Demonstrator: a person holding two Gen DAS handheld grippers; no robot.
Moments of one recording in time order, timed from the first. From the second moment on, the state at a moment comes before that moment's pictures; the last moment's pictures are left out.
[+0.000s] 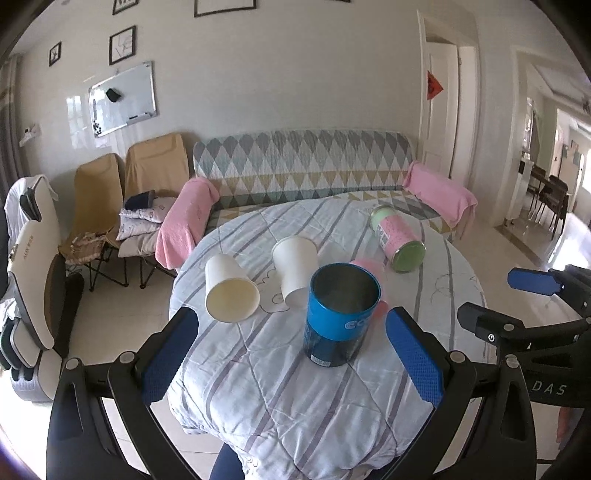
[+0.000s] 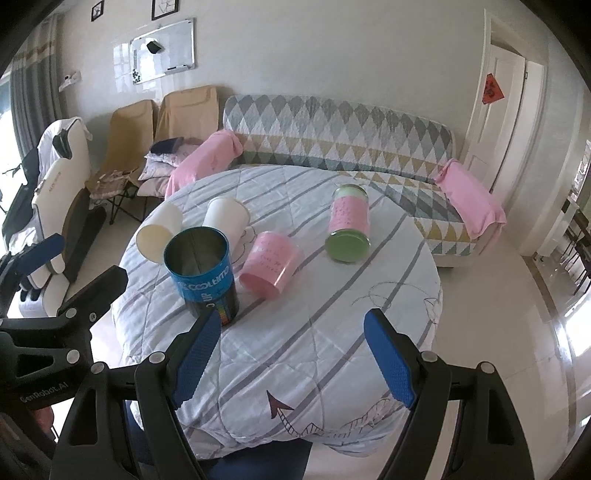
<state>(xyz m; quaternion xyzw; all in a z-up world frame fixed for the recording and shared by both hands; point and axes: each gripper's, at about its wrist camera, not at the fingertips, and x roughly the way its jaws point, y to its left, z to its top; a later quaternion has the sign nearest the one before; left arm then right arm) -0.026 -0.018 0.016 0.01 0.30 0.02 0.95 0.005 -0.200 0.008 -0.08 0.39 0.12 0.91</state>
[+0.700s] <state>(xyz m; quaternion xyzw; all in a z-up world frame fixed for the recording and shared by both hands) -0.007 -0.049 0.012 0.06 0.30 0.04 0.95 0.028 -0.228 0.002 -0.06 0.39 0.14 0.91</state>
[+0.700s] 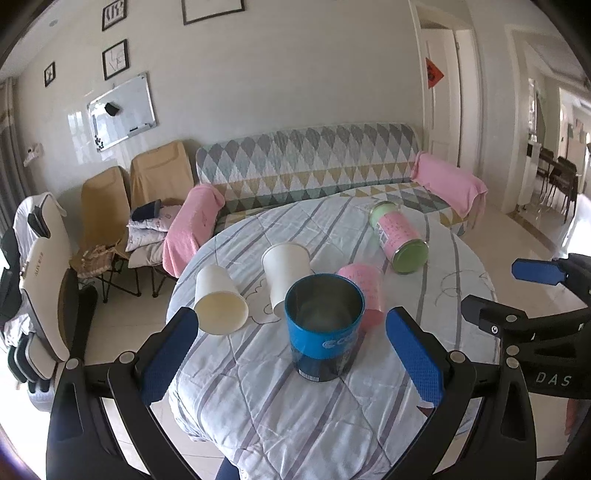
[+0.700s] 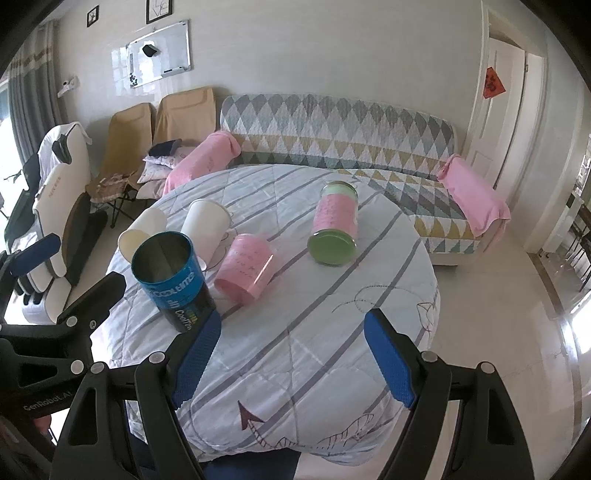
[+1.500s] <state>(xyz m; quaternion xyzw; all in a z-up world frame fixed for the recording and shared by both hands) -0.010 -0.067 0.016 0.06 0.26 0.05 0.96 0.026 -0.244 0.001 -0.03 0.33 0.14 0.93</state>
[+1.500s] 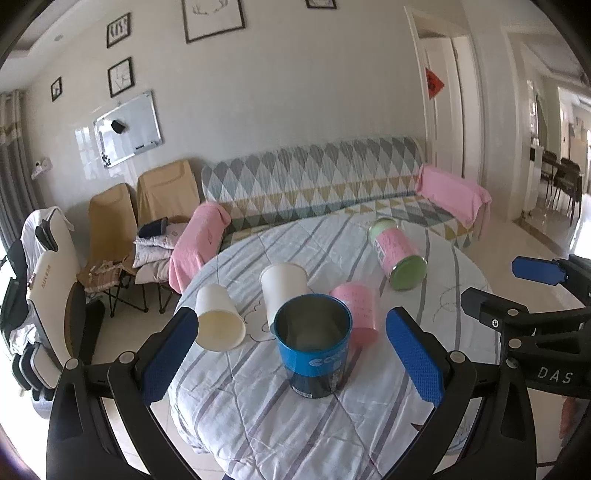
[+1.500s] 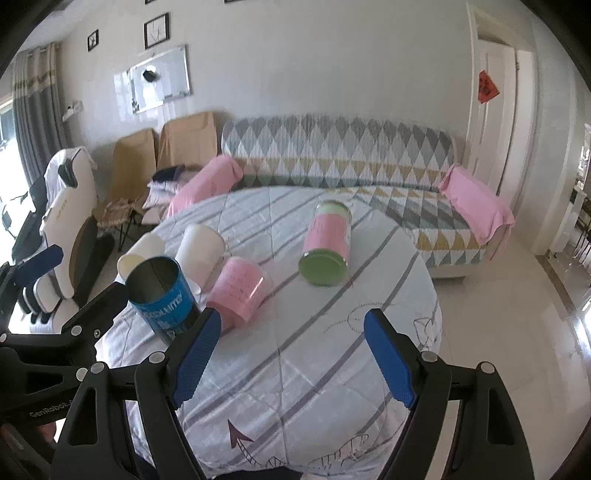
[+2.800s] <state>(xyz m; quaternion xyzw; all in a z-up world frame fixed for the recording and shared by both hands) -0.040 -0.048 -0.001 0.03 0.18 0.09 0.98 -0.024 -0.222 0.000 -0.03 0.16 0.14 0.98</state>
